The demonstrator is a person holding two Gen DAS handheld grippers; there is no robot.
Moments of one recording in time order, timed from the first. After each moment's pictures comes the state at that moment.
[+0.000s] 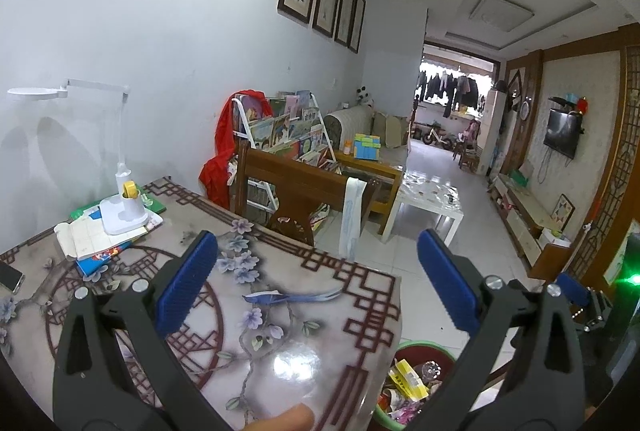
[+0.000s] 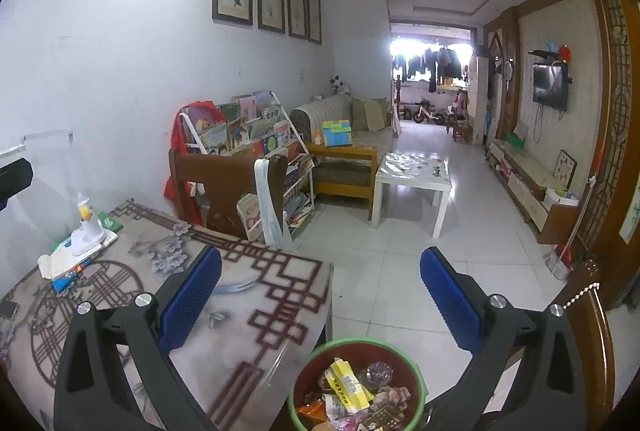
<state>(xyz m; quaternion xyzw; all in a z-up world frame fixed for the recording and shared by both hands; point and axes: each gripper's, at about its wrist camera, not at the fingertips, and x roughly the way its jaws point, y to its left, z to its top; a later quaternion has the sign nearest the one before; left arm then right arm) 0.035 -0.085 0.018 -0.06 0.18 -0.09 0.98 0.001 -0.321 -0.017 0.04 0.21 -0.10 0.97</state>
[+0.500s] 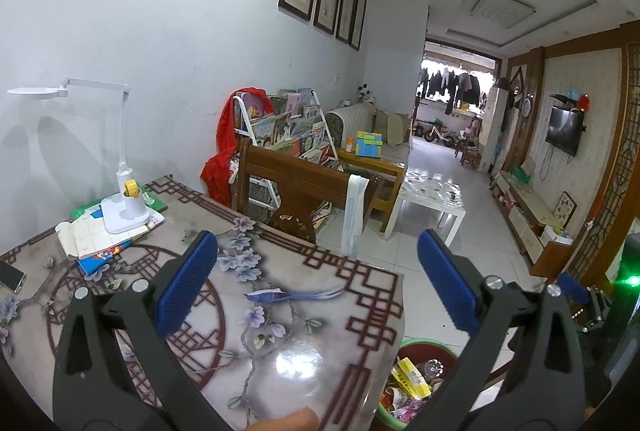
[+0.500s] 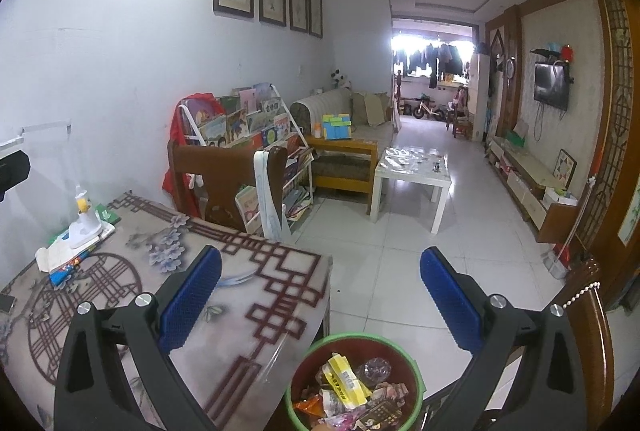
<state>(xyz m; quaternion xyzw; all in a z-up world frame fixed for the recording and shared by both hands) 0.037 -0.088 0.018 -0.06 0.19 -0.09 0.98 0.007 -0.322 -0.021 0.03 0.22 -0.10 0.97</state>
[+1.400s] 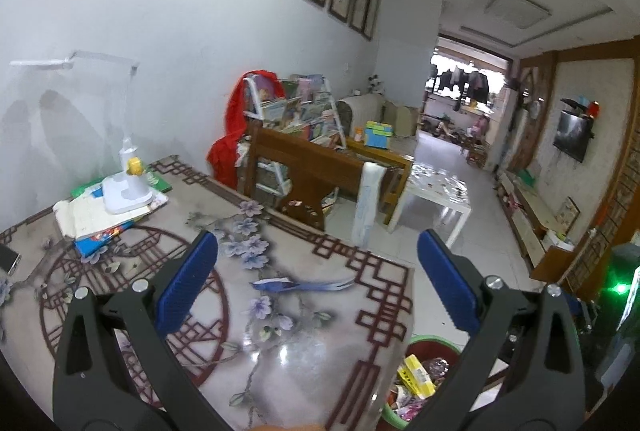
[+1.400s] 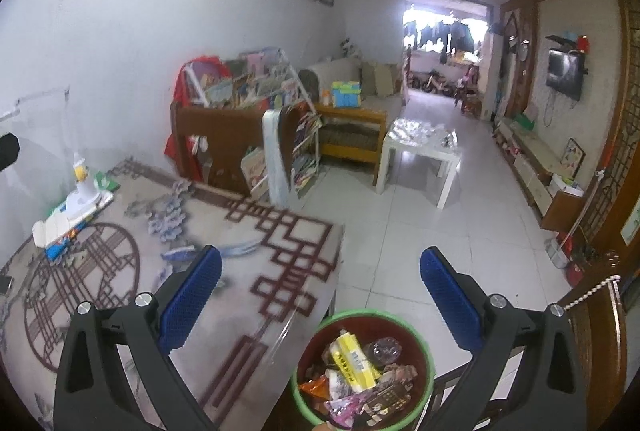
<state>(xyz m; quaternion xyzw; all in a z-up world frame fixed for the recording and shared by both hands) 0.057 -0.069 -0.010 -0.09 0.21 -0.07 0.97 0.044 -0.304 -0.053 0.02 0.29 -0.08 0.95</state>
